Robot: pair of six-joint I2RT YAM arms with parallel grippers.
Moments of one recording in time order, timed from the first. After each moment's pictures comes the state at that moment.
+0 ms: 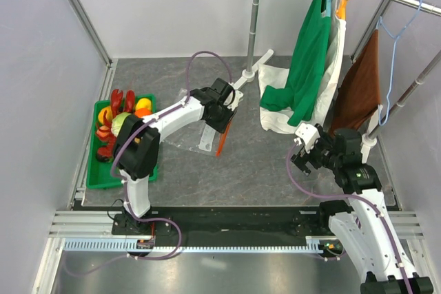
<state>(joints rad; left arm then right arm) -0.66 1.91 1.49 -0.68 0.04 0.03 0.10 0.63 0.61 -0.64 -0.43 -0.68</state>
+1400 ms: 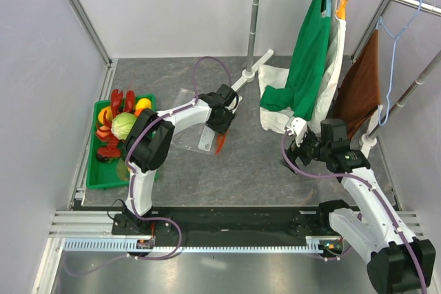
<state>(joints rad) -0.66 2.06 1.49 -0.59 -0.07 -0.05 0.16 0.84 0.62 -0.55 -0.58 -0.56</state>
